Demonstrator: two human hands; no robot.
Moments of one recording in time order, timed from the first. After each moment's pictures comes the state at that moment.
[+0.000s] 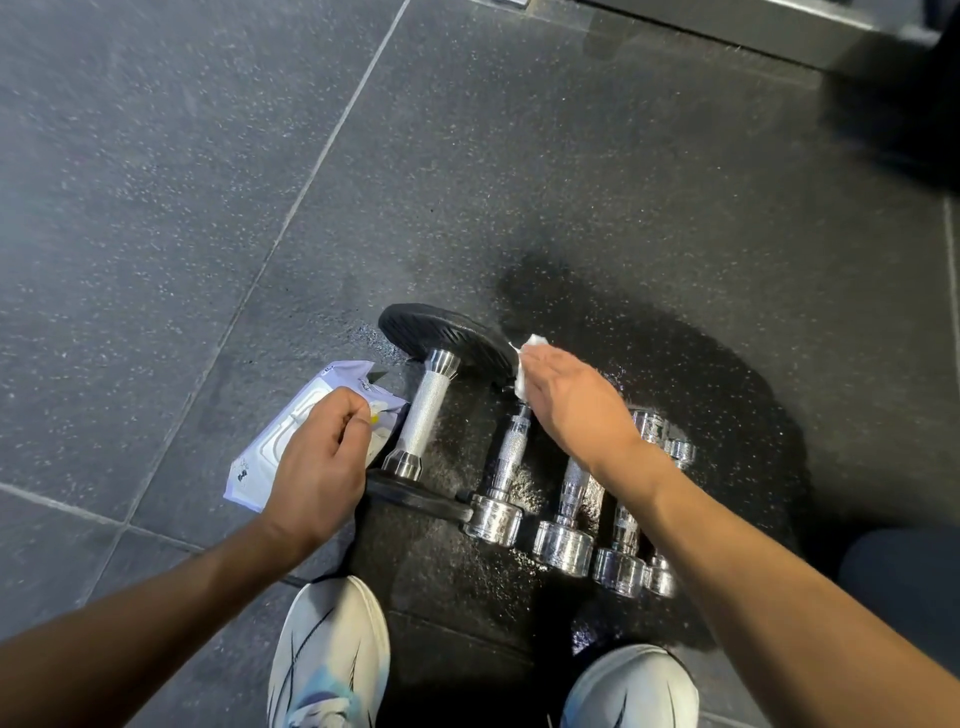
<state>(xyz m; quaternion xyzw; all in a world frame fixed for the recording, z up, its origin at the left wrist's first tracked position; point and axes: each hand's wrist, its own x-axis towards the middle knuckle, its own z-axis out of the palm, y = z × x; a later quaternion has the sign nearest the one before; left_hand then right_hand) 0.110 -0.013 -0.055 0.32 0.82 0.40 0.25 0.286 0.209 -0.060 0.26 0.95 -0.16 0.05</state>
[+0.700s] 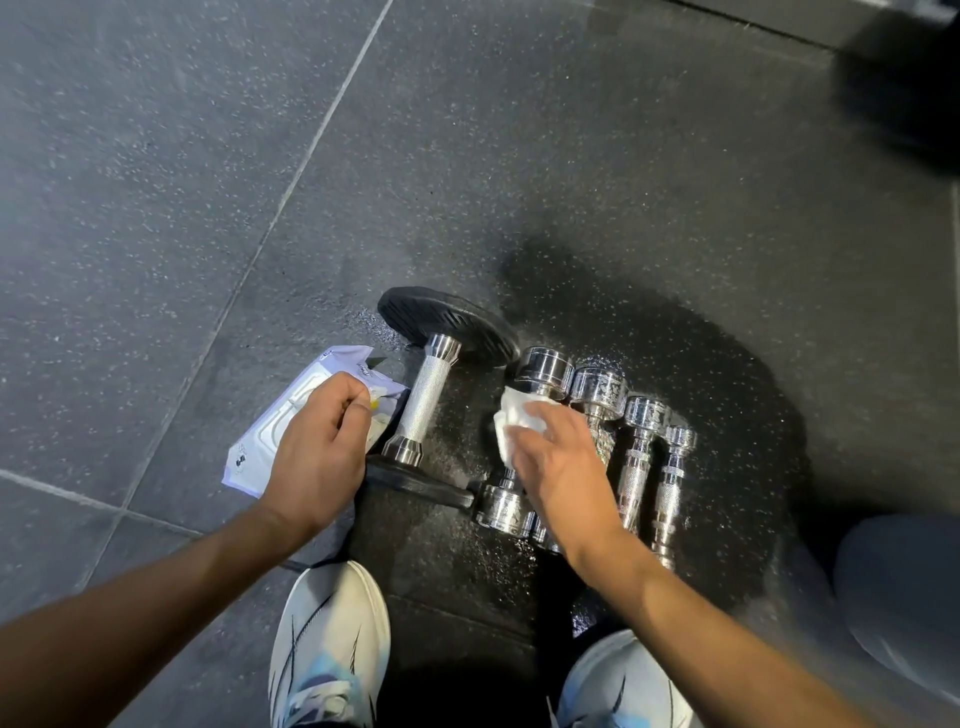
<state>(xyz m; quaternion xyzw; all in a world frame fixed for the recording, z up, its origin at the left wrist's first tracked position) 0.109 -0.013 -0.053 0.32 0.81 0.41 0.26 0.330 0.126 -0.084 0.37 0.90 -0.24 0.00</state>
